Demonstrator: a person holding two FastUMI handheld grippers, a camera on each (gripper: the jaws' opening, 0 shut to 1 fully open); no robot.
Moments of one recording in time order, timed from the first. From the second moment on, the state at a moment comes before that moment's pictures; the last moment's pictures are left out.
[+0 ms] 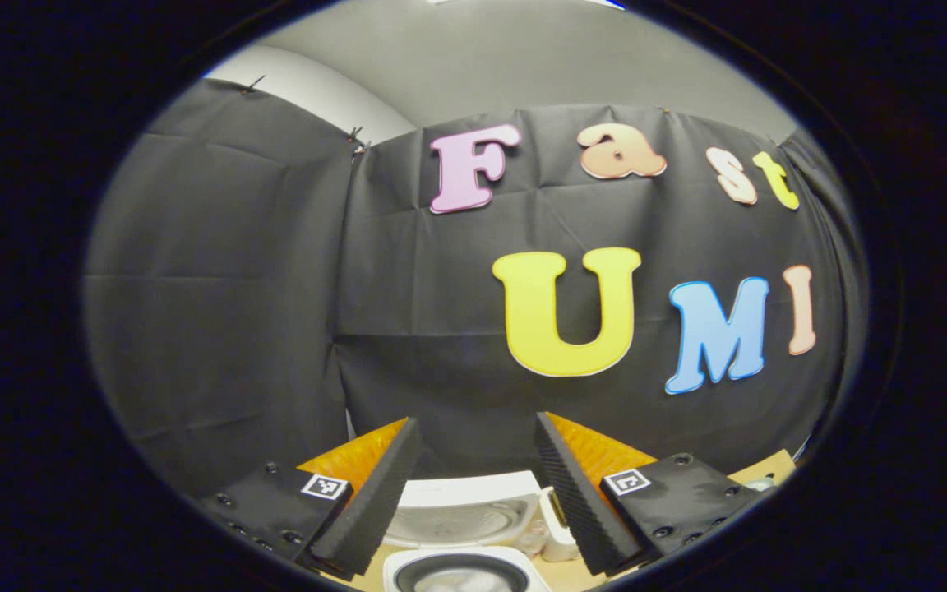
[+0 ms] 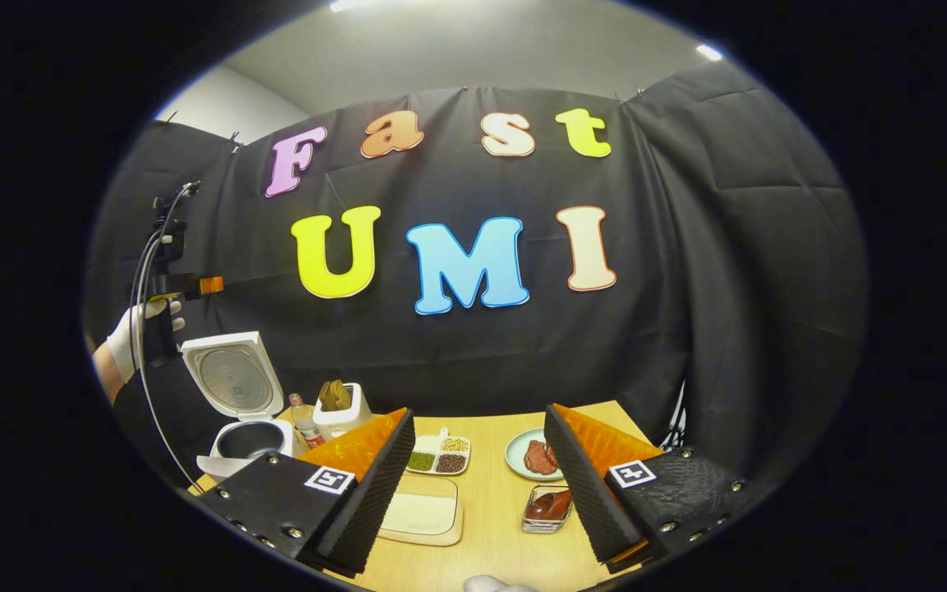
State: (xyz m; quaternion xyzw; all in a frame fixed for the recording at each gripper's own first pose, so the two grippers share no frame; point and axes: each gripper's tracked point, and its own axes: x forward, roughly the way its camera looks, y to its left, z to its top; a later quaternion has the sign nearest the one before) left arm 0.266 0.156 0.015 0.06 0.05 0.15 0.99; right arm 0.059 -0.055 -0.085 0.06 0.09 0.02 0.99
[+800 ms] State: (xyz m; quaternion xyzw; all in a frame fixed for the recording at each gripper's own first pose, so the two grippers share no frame) left arm 0.331 0.232 -0.110 0.01 0.20 0.21 0.96; right arm 0.043 -0.033 -0.108 0.07 0.14 0.03 0.99
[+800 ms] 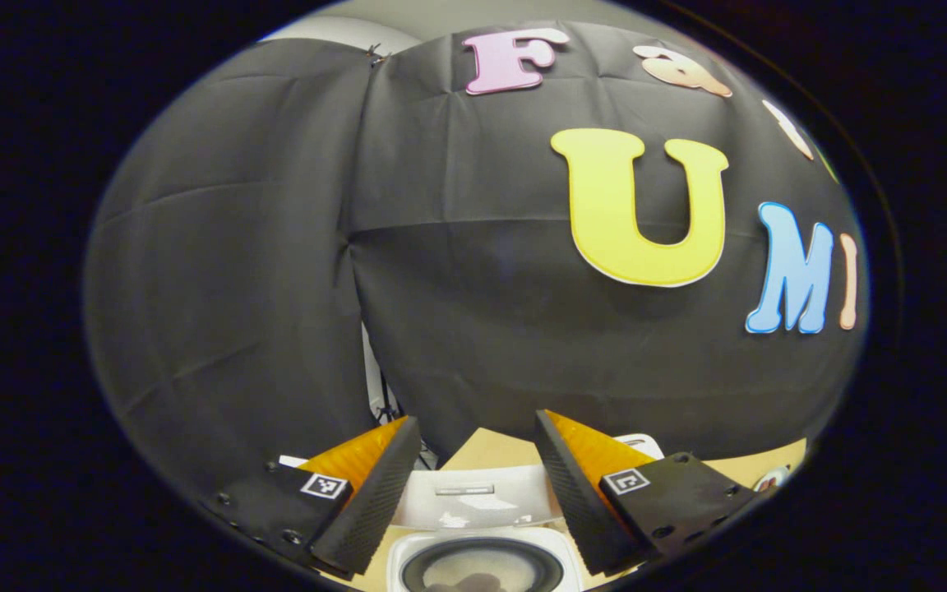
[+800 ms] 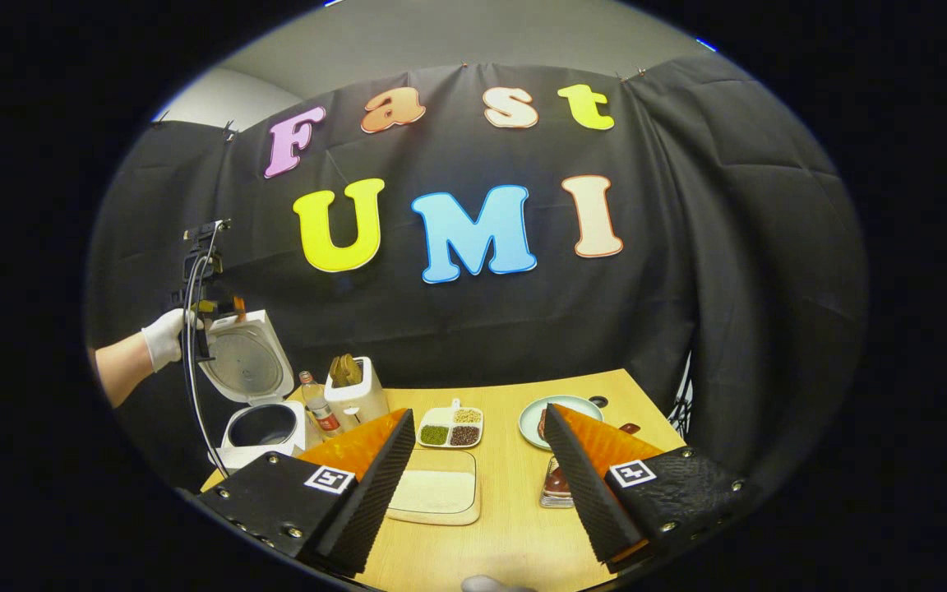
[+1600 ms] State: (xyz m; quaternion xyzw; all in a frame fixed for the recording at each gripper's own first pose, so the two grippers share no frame) left arm 0.193 0.167 -0.184 -0.03 0.30 0.20 0.93; right arm 0.024 -0.038 -0.129 0.11 0.16 0.12 0.97
